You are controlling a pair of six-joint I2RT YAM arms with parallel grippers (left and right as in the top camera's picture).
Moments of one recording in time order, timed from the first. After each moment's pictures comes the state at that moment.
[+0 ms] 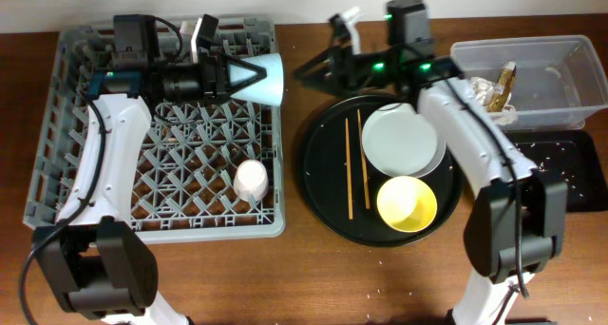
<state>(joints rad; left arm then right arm) 0.02 1.83 1.65 -0.75 1.23 -0.27 0.20 1.96 1.66 -0.35 -1.25 0.54</state>
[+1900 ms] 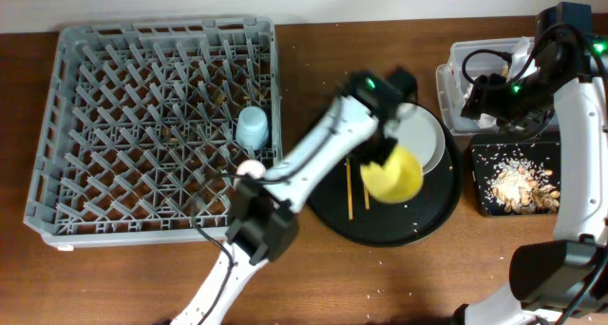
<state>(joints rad) -0.78 2.51 2.55 -1.55 0.13 -0.20 -0.19 1.77 1.91 -1.49 -0.18 0.16</state>
